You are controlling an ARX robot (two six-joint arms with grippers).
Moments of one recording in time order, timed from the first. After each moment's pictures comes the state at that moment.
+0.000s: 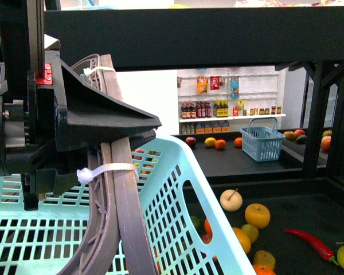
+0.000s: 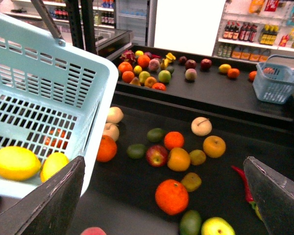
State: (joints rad) left arm -0.28 1.36 0.76 0.50 0.82 -0.82; right arm -0.16 0.58 0.40 0.12 -0.48 -0.15
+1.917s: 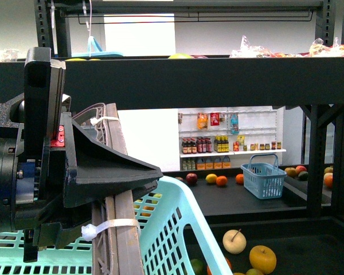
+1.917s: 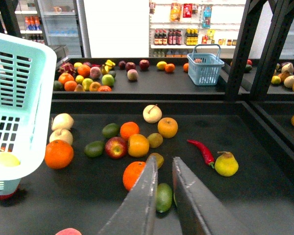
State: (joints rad) left arm -0.28 1.36 0.76 0.50 0.82 -0.82; right arm 0.00 0.01 0.02 0.00 0.00 -0.01
